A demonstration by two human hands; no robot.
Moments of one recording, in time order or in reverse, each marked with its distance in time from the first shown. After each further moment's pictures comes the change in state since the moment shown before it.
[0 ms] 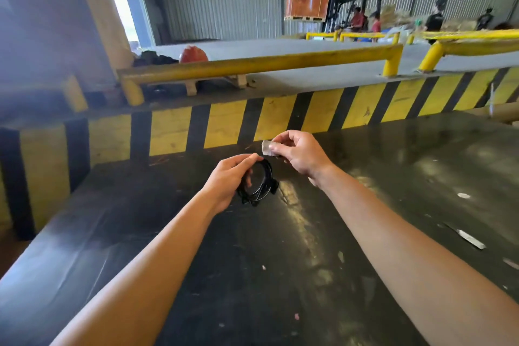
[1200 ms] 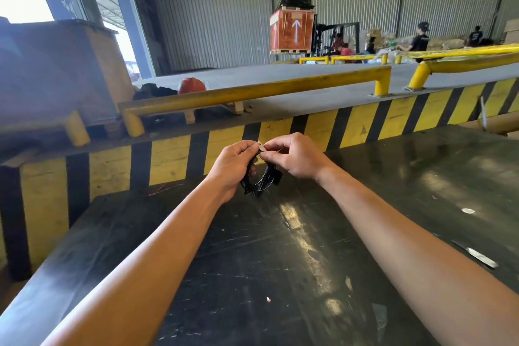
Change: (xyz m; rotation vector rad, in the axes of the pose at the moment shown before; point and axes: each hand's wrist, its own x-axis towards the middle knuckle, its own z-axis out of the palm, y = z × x) left_hand 0.022 0.077 0.017 0.049 0.012 0.164; right_hand 0.021 -0.038 -0.025 -0.363 -0.076 -0.374
